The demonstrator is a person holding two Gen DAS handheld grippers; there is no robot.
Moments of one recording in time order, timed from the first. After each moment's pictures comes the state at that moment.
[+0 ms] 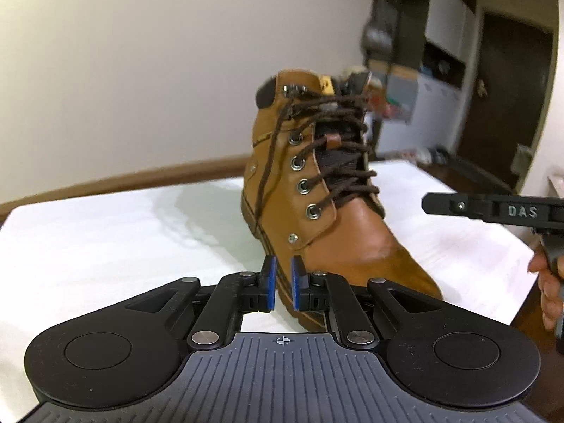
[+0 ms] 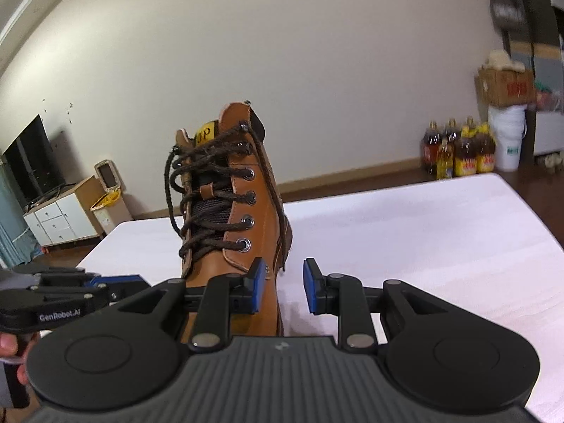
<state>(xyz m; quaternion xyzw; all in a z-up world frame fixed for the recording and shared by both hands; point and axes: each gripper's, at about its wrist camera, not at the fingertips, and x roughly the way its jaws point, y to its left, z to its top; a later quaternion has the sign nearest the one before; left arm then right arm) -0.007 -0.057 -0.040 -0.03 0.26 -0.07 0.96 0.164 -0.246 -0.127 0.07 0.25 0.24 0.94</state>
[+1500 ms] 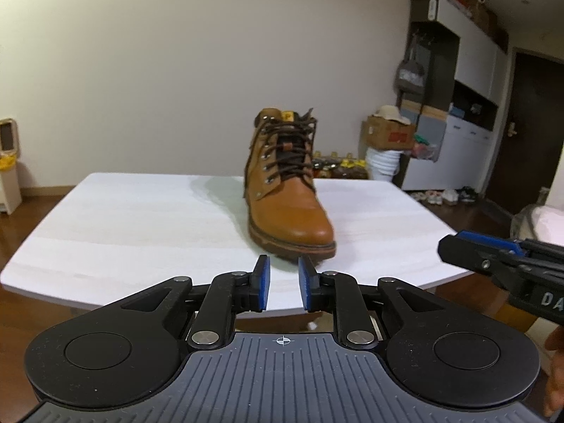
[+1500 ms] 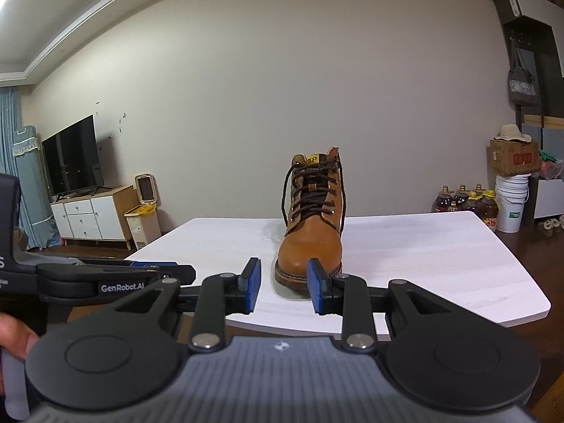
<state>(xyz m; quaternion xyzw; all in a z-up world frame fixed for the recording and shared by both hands) -0.125 -0.132 0.002 -0.06 0.24 0.00 0.97 -0.073 -0.266 -0.095 0.02 0.16 0.27 0.95</state>
